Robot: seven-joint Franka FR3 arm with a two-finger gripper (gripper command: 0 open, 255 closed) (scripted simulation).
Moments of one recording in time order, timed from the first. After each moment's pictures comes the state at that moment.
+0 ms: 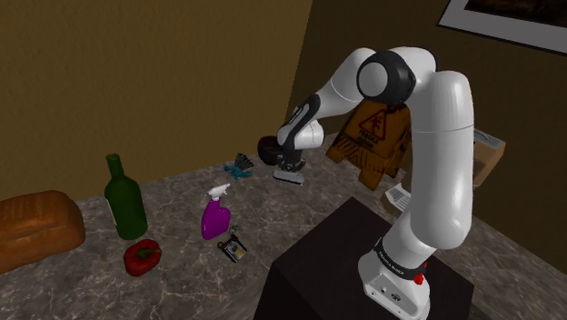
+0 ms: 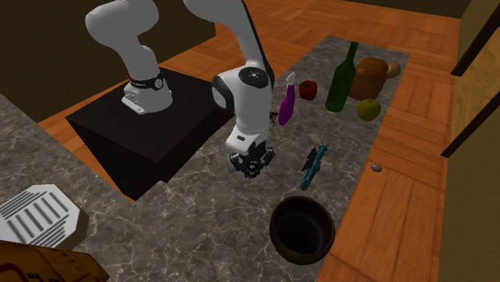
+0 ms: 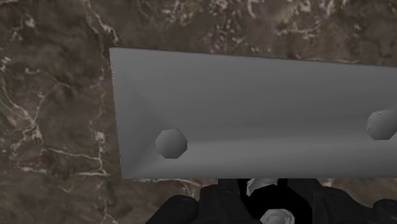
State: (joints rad) arm 0.10 0.54 -0.28 -2.20 0.29 2.72 0.44
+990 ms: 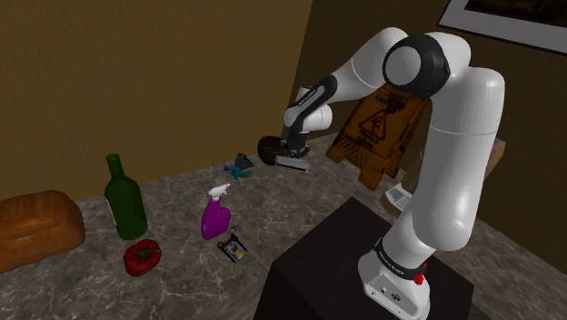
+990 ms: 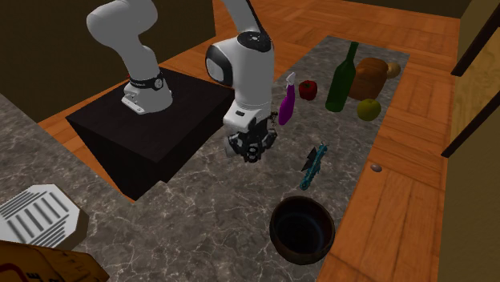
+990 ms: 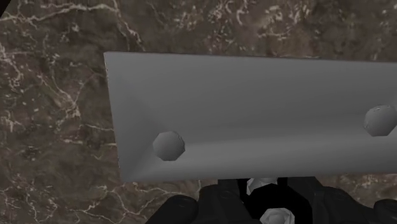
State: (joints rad) arm 0.16 0.36 -0.37 -2.22 0.18 2.56 0.51
